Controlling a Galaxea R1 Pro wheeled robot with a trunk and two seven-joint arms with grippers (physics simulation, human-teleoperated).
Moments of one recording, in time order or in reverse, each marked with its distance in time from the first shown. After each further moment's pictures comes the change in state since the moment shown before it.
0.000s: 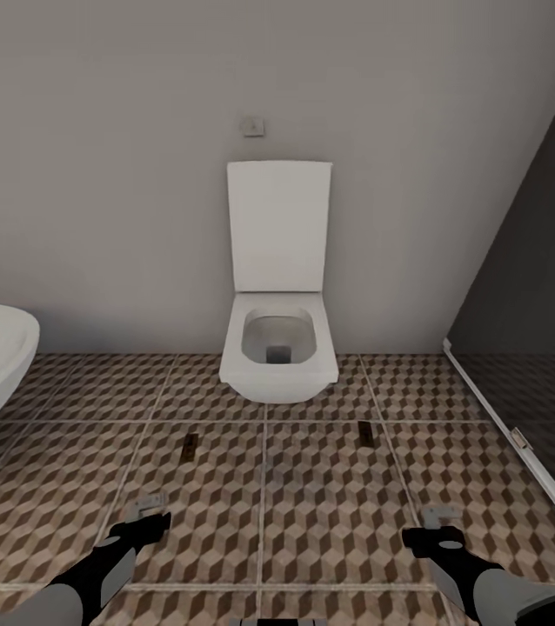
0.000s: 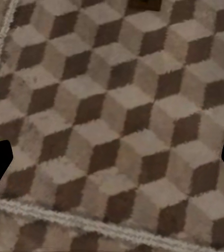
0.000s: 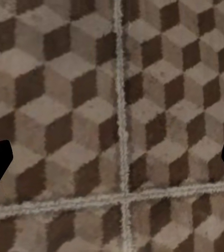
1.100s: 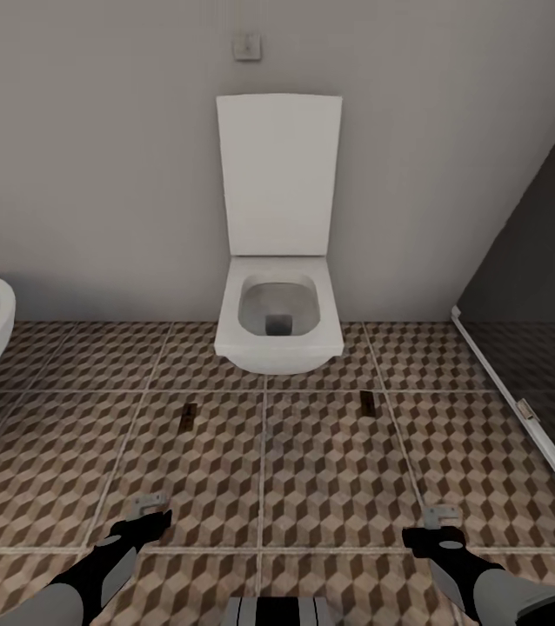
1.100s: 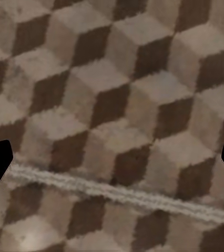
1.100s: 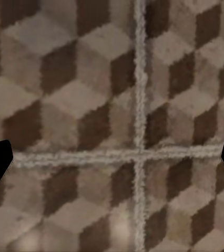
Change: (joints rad) left arm 0.000 -0.001 -0.002 -0.006 -0.004 -0.011 -0.002; right arm 0.000 -0.001 0.001 0.000 0.000 -0.001 0.002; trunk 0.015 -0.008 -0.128
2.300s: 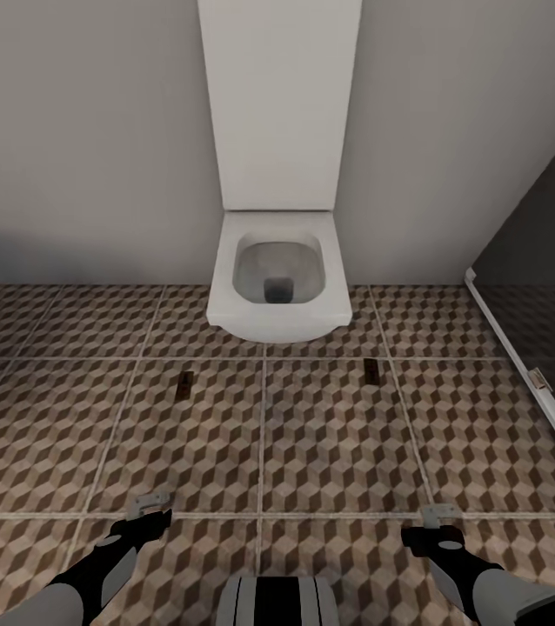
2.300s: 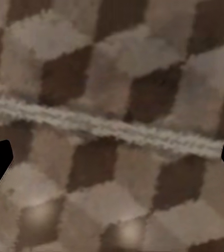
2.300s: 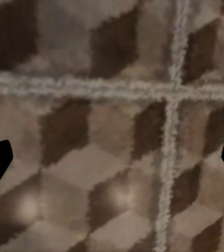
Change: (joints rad) left arm 0.000 0.000 0.000 0.000 -0.004 -0.006 0.002; right arm 0.000 0.003 0.001 0.001 -0.002 -0.013 0.000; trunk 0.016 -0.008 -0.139
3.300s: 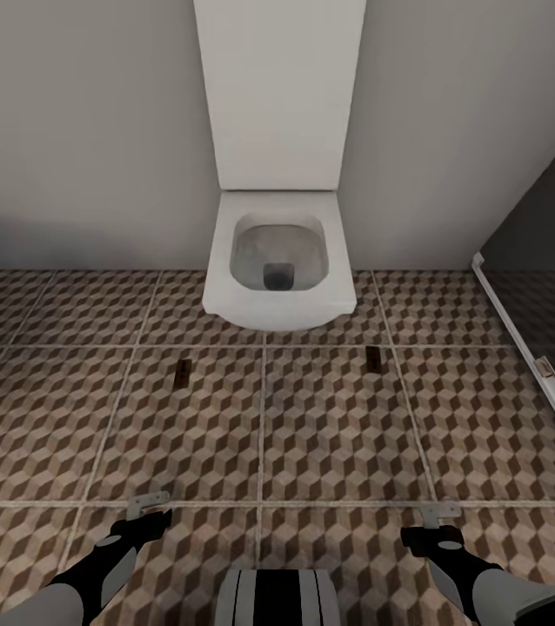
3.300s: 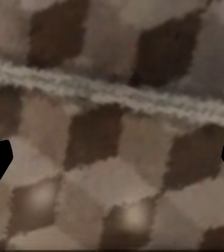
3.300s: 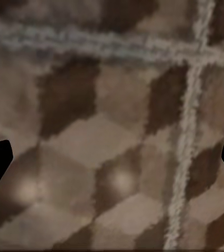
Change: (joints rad) left arm 0.000 0.000 -0.003 0.000 -0.001 -0.001 -0.002; right arm 0.000 0.001 0.000 0.000 0.000 0.000 0.000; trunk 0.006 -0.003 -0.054
